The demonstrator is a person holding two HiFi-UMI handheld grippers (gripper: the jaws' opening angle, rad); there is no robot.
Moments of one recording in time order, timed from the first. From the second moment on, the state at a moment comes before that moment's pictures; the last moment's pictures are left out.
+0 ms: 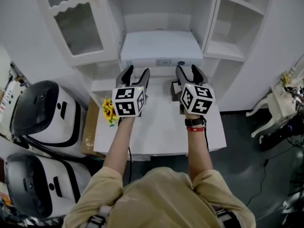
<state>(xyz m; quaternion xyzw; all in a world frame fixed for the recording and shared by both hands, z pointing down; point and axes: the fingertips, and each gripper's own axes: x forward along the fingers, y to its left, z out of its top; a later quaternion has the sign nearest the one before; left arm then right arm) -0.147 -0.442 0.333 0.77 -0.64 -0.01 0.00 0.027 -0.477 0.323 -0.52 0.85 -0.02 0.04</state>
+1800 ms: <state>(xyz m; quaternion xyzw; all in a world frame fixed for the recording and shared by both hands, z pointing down) -0.163 -0.530 0.329 0.76 -0.65 -0.02 0.02 0.009 -0.568 0.322 -0.50 0.86 -0.03 0.03</state>
